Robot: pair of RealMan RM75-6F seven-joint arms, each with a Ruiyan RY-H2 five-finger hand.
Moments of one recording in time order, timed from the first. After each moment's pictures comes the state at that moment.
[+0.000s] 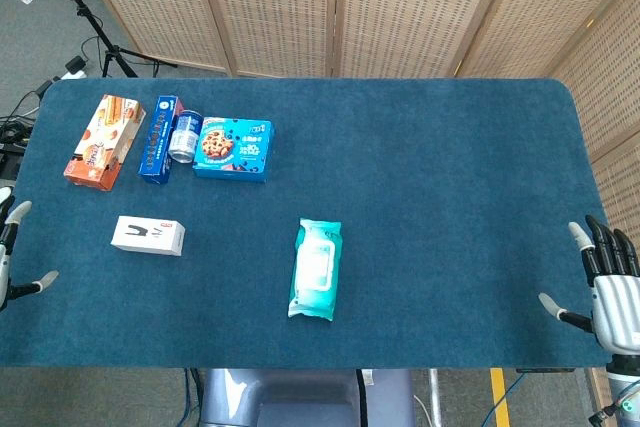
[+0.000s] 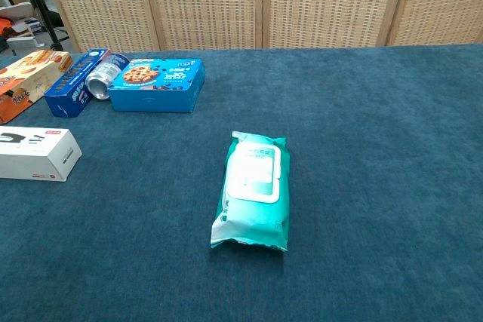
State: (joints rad) left arm -0.18 -1.15 -0.03 -1.51 1.30 1.48 -0.10; right arm 0.05 -1.09 0.10 -1.65 -1.54 1.59 0.00
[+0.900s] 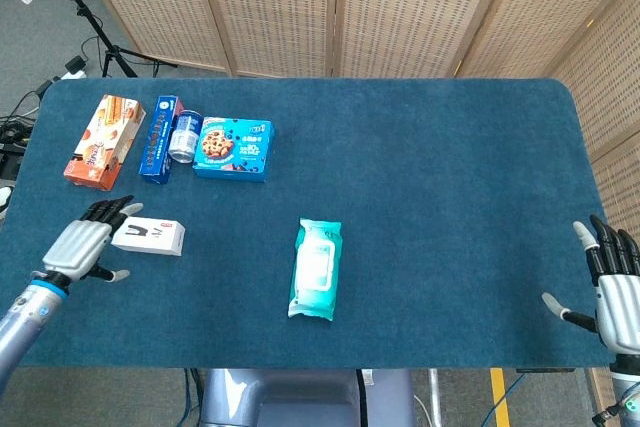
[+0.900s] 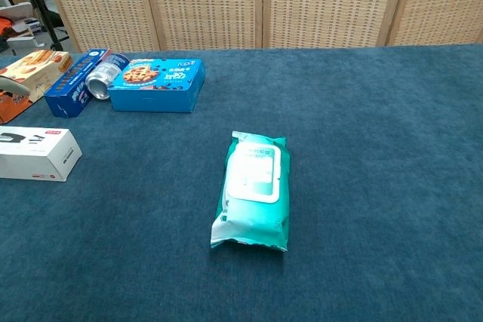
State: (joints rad) left arm -0.49 -1.11 -0.04 -1.51 1.40 0.89 -0.14; right arm 0.05 -1.08 0.10 -1.65 -1.52 1.58 0.02
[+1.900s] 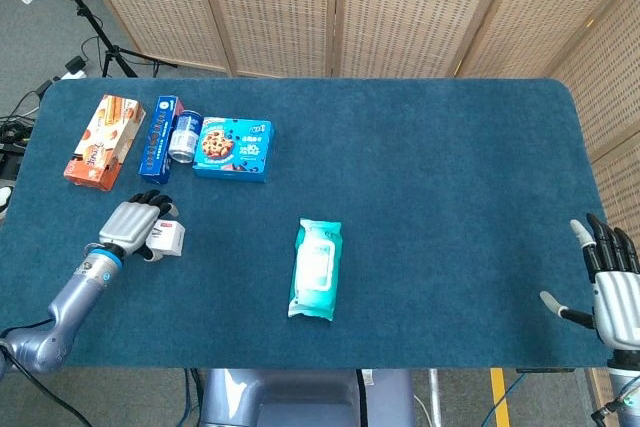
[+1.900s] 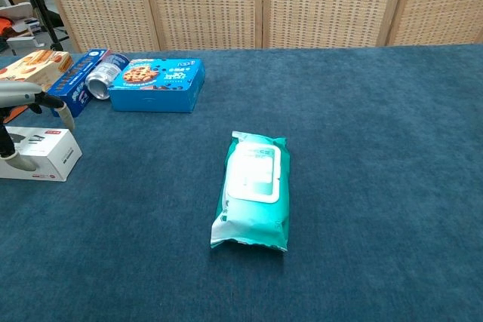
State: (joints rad) left arm -0.66 -1.28 -0.08 -1.46 1.02 0.78 0.26; right arm 0.06 -1.09 0.11 -1.65 -1.51 1.56 0.03
